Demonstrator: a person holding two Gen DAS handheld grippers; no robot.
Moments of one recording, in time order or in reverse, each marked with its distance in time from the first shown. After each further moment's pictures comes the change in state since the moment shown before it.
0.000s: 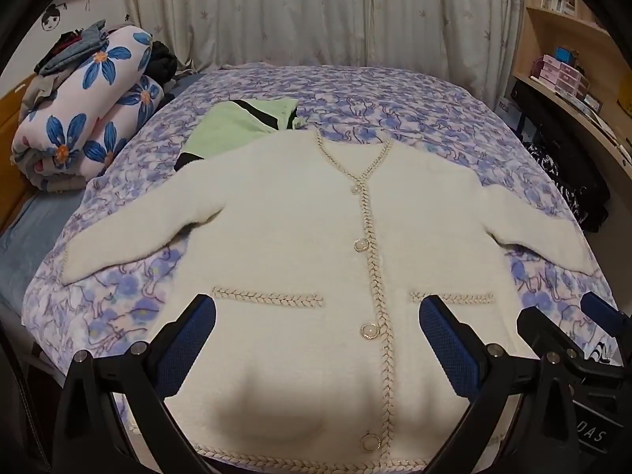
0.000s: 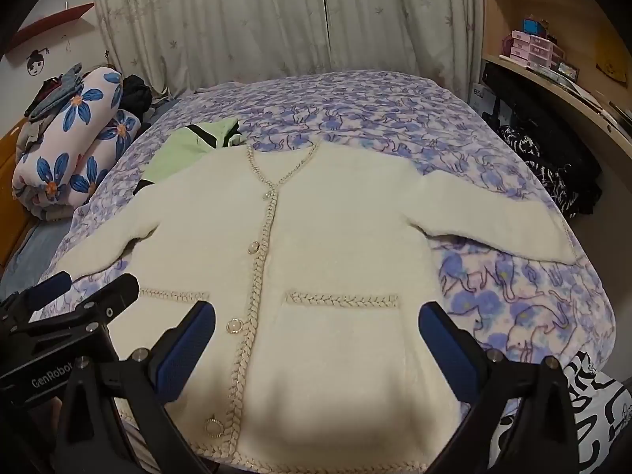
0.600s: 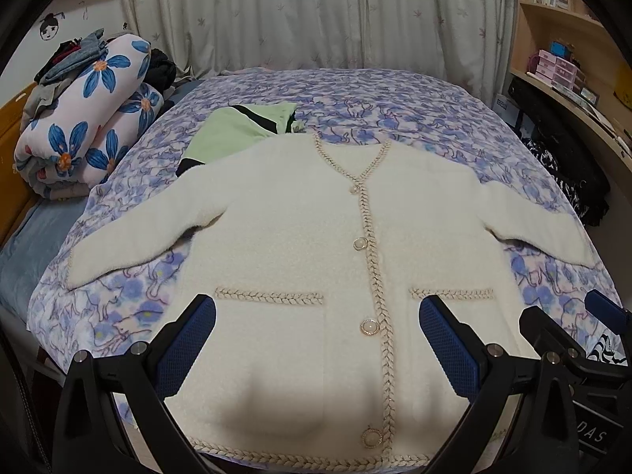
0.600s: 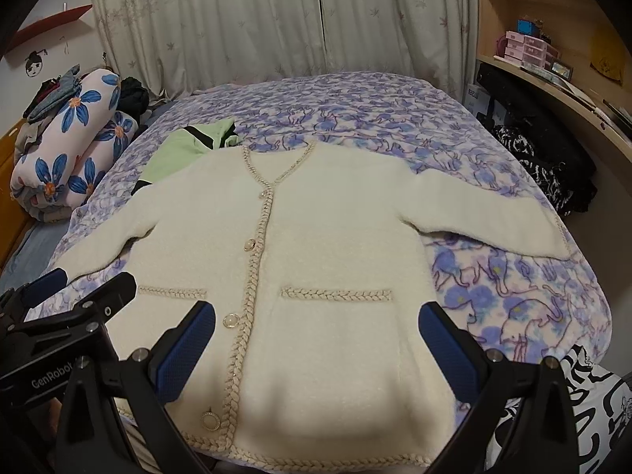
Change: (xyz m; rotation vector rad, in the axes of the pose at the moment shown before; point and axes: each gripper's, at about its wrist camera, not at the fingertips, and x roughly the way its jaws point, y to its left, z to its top) left arm -0.011 -0.007 -0.003 0.050 -0.037 0.046; right arm -0.012 -0.004 -0.012 0.012 -0.012 0.000
